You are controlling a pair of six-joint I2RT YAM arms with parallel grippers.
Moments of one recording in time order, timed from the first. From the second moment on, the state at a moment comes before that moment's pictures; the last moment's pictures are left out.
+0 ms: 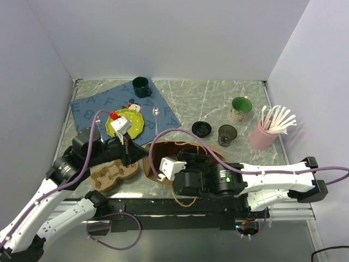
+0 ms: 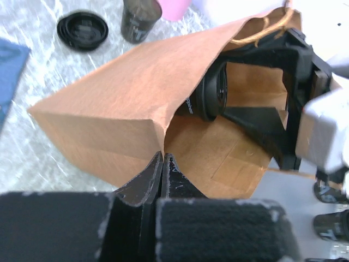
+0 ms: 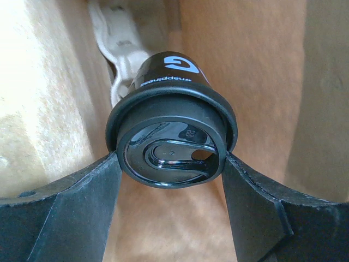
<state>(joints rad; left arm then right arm) -0.65 0.69 0.95 -0.56 0.46 -0.33 1.59 1.24 1.28 -1.11 0.78 -0.08</state>
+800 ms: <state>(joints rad) -0.65 0.70 0.95 -0.50 0.42 -0.18 1.44 1.21 1.31 -1.13 0.71 -0.15</state>
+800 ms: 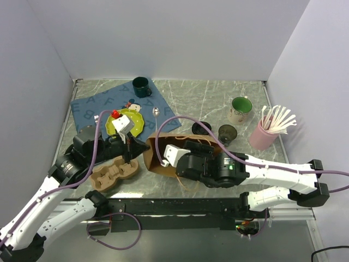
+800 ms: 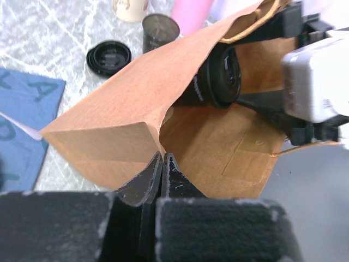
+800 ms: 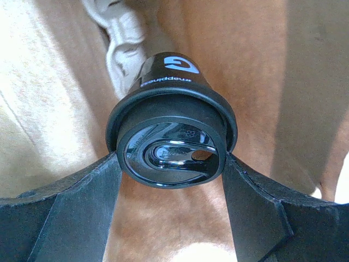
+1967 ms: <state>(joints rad) -0.66 0.86 0.99 -0.49 0.44 -0.10 1.22 1.12 1.12 -0.88 0.41 -0.44</state>
